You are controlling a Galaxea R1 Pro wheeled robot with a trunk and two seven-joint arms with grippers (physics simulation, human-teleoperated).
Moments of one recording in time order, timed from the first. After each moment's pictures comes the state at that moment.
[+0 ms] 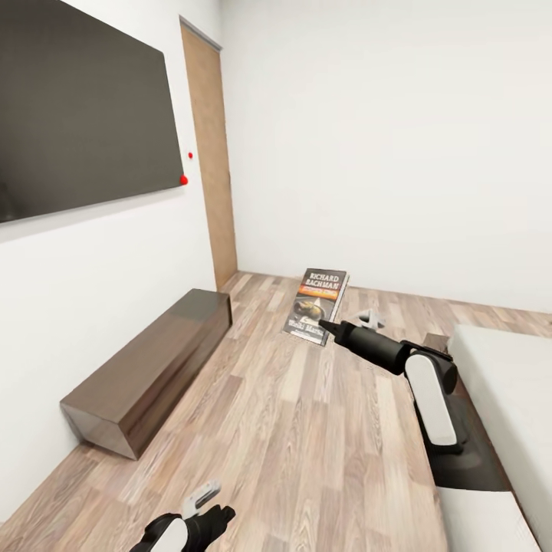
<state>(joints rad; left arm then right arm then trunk) -0.29 0.02 -0.34 -0.75 0.98 0.41 0.28 -0.59 0.00 -0.03 -1.55 -0.71 0.90 0.11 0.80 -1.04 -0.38</state>
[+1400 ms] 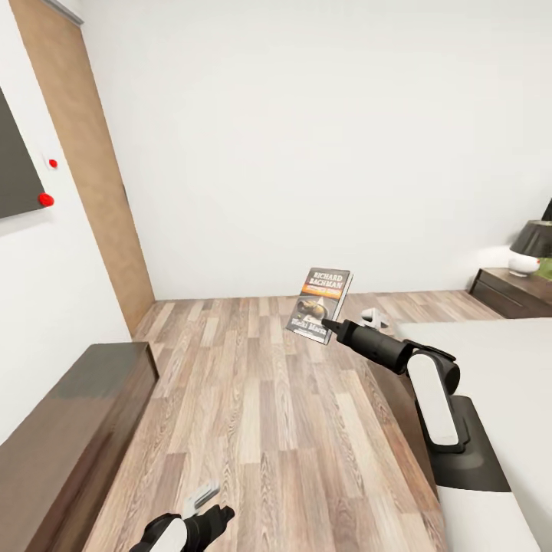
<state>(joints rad) -0.29 0.02 -0.34 -0.75 0.98 0.41 0.28 -0.59 0.00 -0.04 -1.55 -0.70 0.91 0.09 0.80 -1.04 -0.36</state>
